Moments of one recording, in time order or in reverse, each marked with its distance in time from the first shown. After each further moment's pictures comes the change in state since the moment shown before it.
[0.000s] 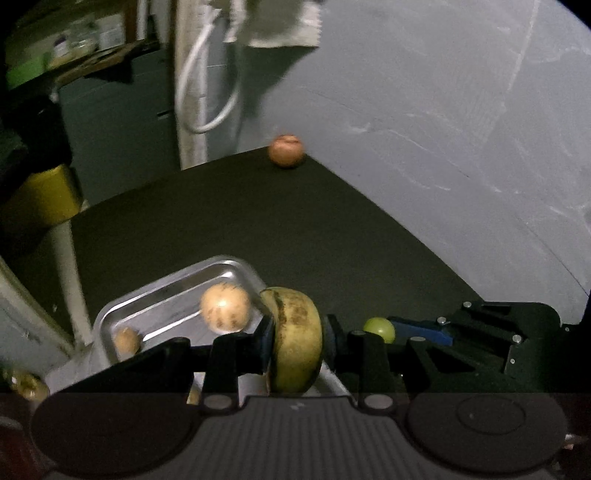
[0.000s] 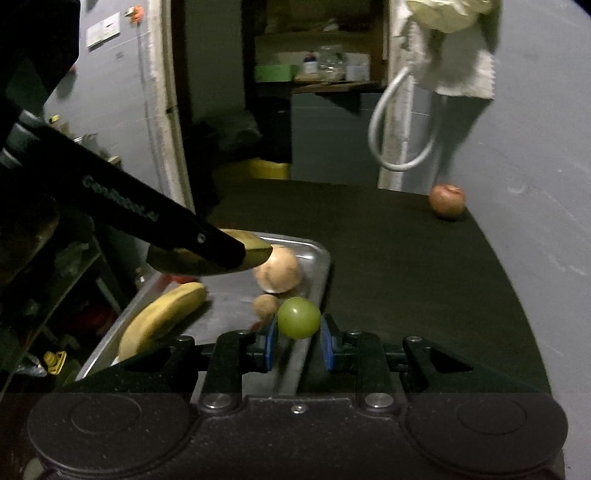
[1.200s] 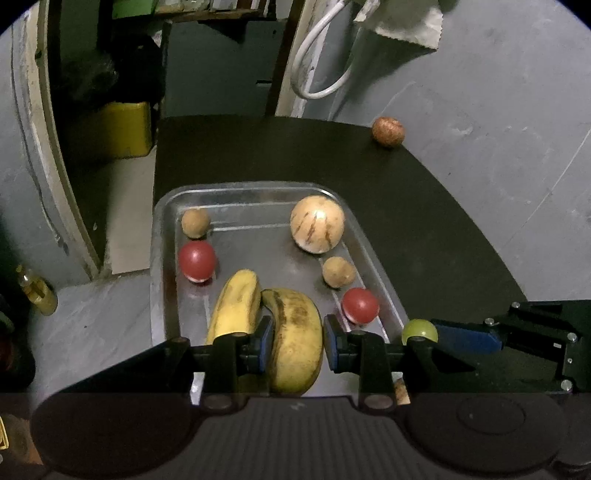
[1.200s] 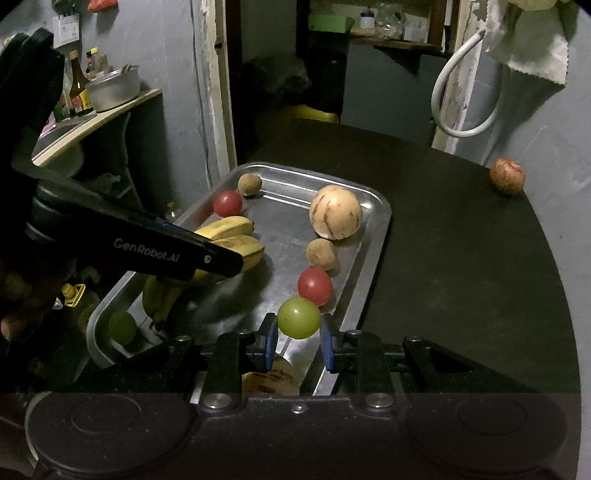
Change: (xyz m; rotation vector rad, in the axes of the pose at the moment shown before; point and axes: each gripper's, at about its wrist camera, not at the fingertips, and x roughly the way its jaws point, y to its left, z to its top) left arm 0.013 0.046 -0.091 -0.299 -0.040 0.129; right arm 0.029 0.022 -0.014 -0.120 0.177 0.086
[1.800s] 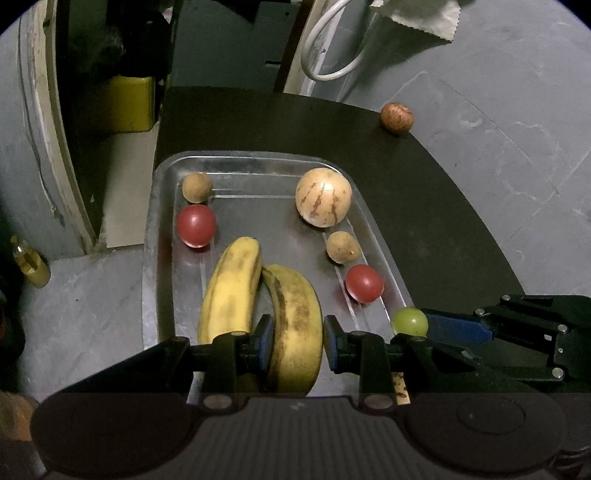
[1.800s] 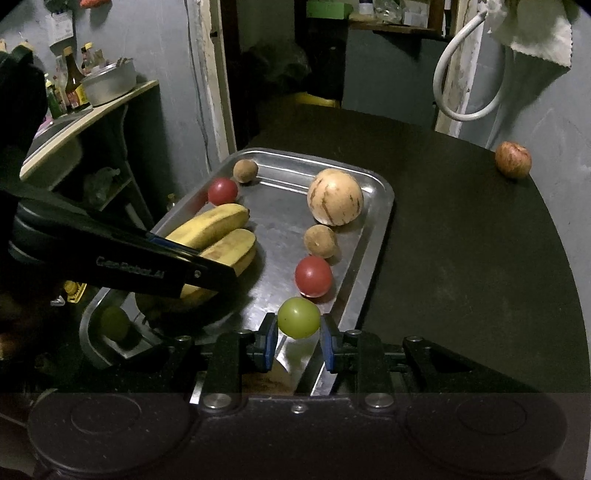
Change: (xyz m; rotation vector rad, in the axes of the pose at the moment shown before) left arm 0.006 0.007 -0.012 -0.061 0.049 -0.022; right arm 0.014 -0.006 0.000 0.016 0.042 0.012
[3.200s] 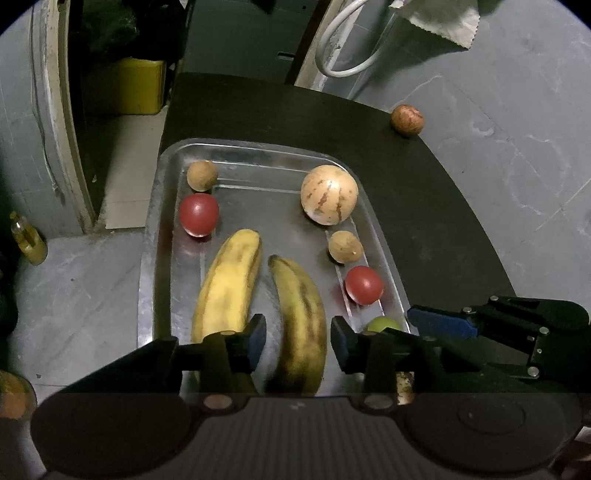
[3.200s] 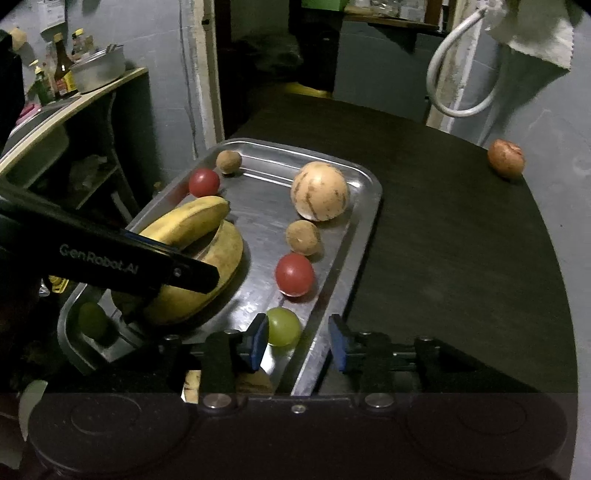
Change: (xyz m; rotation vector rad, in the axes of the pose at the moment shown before) left arm 0.004 0.002 0.002 -0.083 0.018 -0.009; right arm 0.004 -0.002 0.003 -0.011 0.029 -0.067
